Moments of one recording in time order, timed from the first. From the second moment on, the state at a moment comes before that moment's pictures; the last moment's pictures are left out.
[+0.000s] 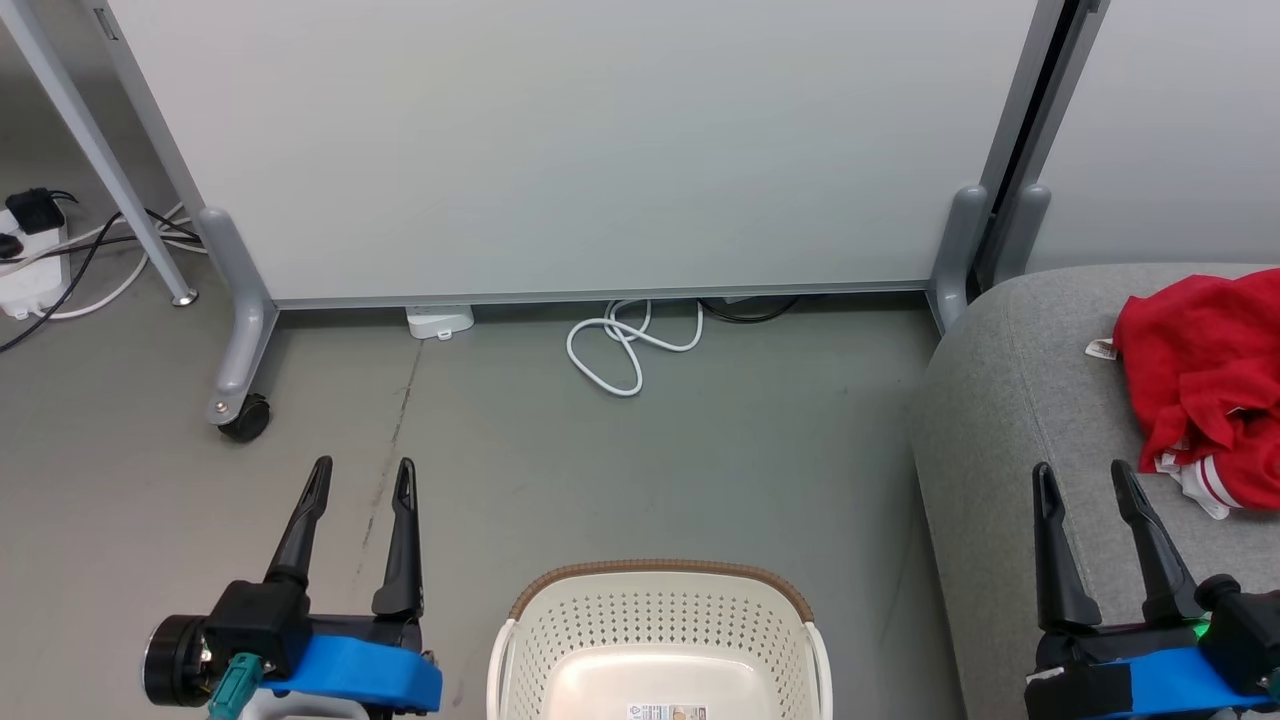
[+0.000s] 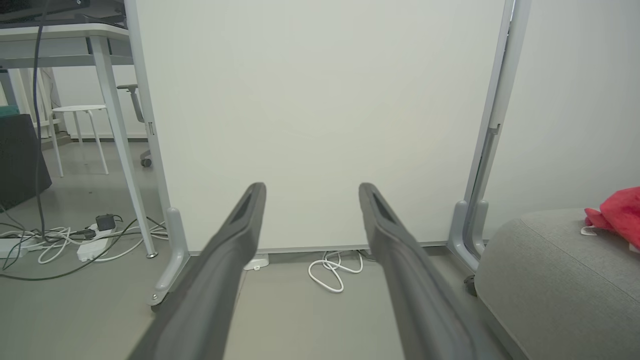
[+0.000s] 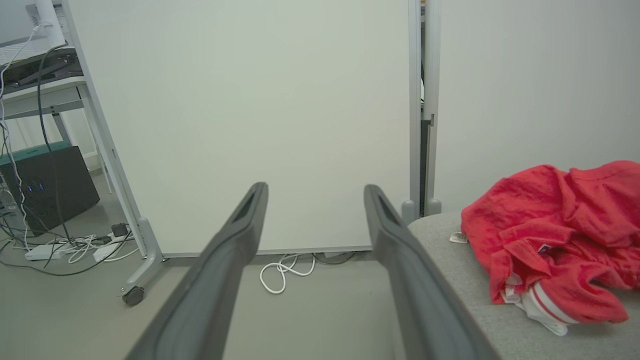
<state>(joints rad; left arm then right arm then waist) -0.04 0.10 -0.11 0.19 -0.16 -0.07 -0.26 0.03 -0.05 -0.08 0.06 0.18 0.13 -0.26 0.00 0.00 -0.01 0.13</state>
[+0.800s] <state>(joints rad) 0.00 0.08 -0.07 0.25 -0.43 -0.08 -0.18 0.03 -0.04 -0.08 0.14 0.44 0.13 -0.19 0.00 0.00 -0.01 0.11</state>
